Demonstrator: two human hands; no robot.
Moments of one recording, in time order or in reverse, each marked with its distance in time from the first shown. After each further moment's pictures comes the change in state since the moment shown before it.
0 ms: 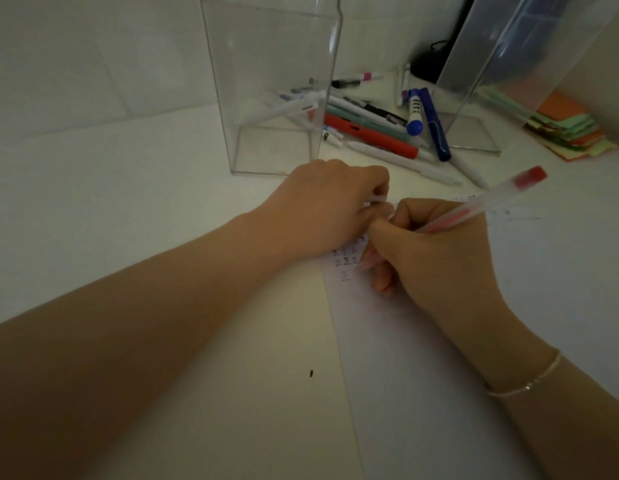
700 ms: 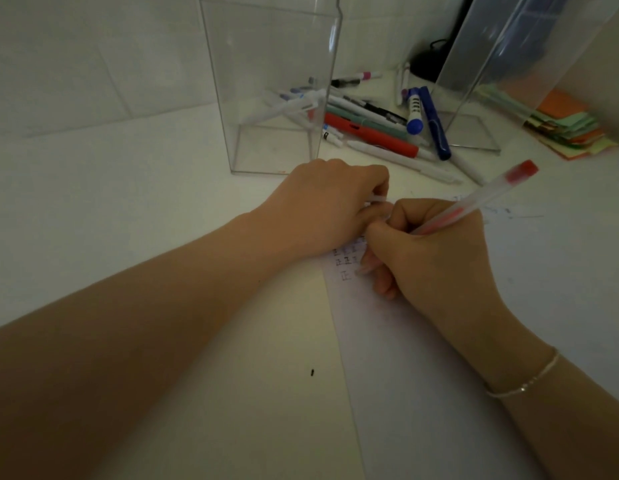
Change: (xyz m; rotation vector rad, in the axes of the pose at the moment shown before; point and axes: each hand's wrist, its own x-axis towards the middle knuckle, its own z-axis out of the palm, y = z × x) left_hand -0.002 0.000 0.001 -0.007 0.006 -0.017; right_hand 0.000 0.004 0.003 -0.019 0.011 -0.042
